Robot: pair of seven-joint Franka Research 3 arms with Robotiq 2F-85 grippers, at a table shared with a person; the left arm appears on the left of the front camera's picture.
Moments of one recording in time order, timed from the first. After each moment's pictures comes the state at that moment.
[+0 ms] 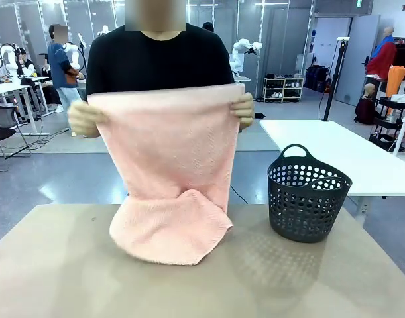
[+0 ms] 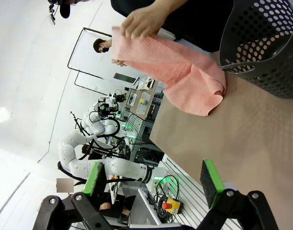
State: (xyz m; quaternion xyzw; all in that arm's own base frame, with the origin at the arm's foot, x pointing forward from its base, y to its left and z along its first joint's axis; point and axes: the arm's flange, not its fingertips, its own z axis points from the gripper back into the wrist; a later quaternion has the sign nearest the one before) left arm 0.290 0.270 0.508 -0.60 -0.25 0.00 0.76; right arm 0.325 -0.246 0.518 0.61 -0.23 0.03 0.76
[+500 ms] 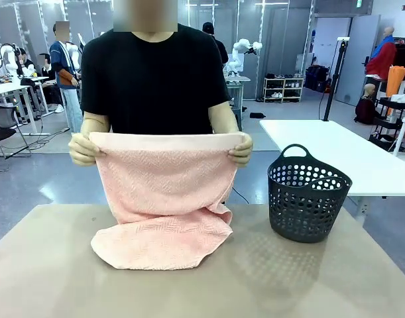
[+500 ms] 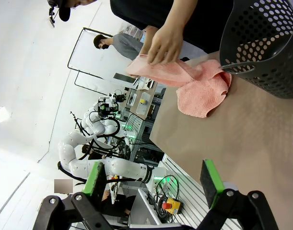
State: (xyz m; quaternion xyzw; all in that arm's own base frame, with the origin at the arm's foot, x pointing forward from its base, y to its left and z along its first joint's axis) left arm 0.290 0.270 0.508 -0.60 -0.25 0.00 0.76; right arm 0.325 -0.246 0.518 0.61 -0.23 0.03 0.76
